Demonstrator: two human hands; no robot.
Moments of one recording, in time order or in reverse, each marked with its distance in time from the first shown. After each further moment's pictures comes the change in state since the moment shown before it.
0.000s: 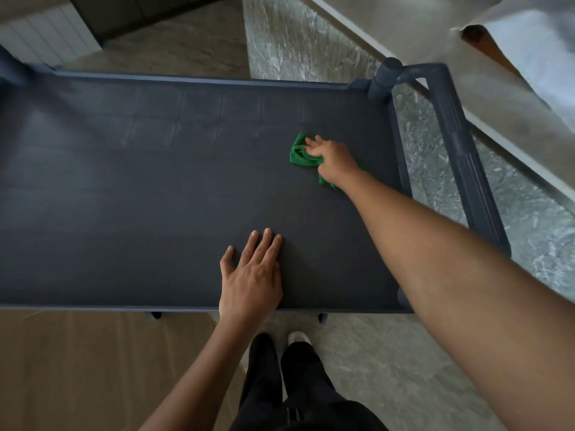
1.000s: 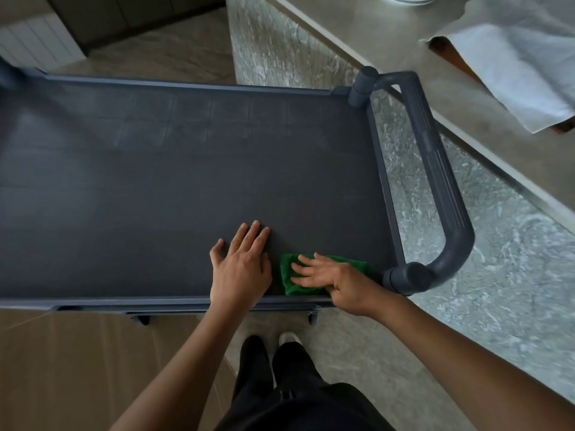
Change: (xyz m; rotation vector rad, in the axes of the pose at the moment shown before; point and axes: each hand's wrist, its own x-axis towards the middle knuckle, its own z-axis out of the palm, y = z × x) left_hand 0.000 -0.003 0.002 -0.046 0.022 0.015; right_hand -0.230 -0.010 0.056 0.240 -0.269 -0.291
